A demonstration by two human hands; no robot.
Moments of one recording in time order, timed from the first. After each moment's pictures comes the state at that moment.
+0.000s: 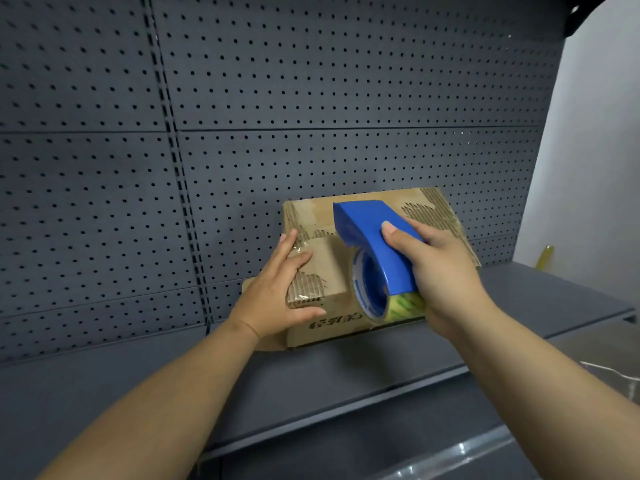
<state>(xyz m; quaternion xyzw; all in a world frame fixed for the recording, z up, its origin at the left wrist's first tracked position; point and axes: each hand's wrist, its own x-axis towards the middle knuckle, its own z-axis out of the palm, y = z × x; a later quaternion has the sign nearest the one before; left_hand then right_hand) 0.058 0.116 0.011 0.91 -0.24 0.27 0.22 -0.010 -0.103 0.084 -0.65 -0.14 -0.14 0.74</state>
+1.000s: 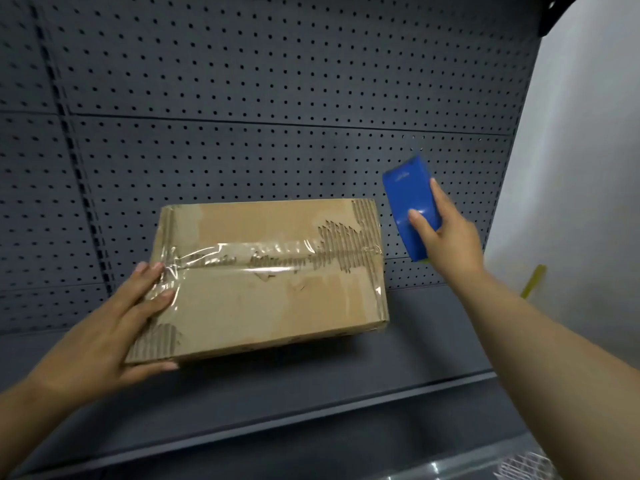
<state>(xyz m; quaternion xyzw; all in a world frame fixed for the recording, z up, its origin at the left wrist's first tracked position) 0.025 0.103 -0.013 0.89 -0.24 0.40 0.01 0.165 -0.316 0.078 -0.87 -0.09 -0.33 0.36</state>
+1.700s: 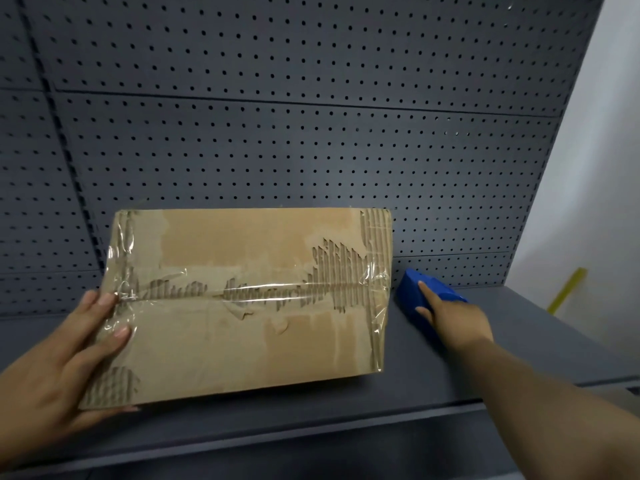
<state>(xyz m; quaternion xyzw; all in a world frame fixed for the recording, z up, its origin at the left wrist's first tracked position) 0.022 0.123 -0.068 0.88 -0.20 0.43 -0.02 0.247 -0.361 -0.057 -0.98 -0.08 -0.14 -0.07</state>
